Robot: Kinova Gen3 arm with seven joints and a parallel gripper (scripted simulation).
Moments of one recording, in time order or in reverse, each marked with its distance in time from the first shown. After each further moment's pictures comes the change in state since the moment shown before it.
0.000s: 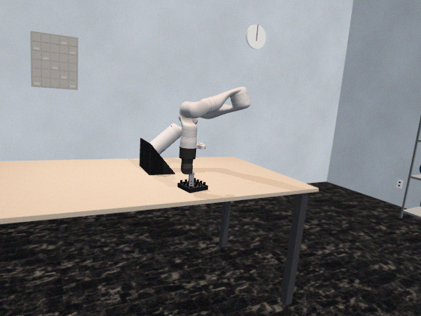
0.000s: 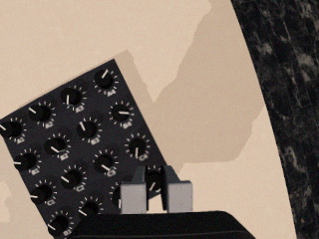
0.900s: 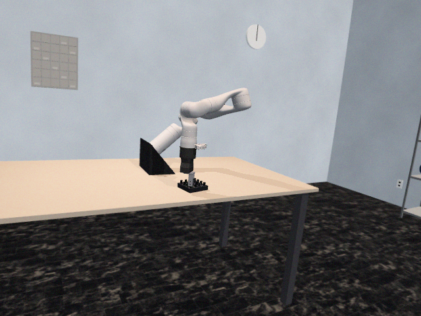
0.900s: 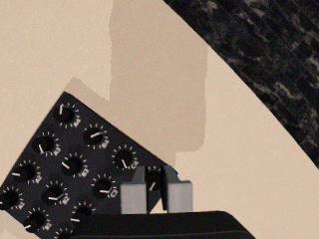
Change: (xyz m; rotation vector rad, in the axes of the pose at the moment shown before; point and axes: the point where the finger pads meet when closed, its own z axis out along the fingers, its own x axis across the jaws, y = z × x) arm 0.000 0.000 0.000 0.002 0.000 0.482
